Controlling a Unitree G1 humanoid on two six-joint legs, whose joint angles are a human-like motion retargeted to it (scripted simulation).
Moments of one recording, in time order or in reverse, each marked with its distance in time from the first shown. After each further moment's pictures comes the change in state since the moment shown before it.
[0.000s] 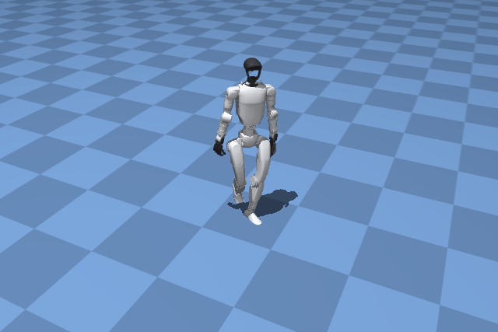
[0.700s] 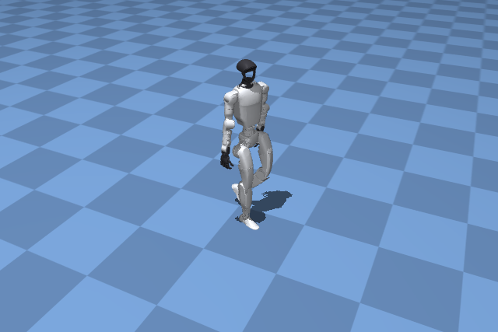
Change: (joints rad) left arm 0.141 -0.017 -0.046 0.170 0.284 -0.073 0.094; right arm -0.105 -0.020 -0.097 -0.108 0.264 -0.014 -0.024; waist -0.168 -0.076 0.006; left_leg 0.016 -0.004 -0.019 0.709 0.296 -0.186; right_leg -0.025 -0.251 0.067 -0.626 -0.448 -0.133
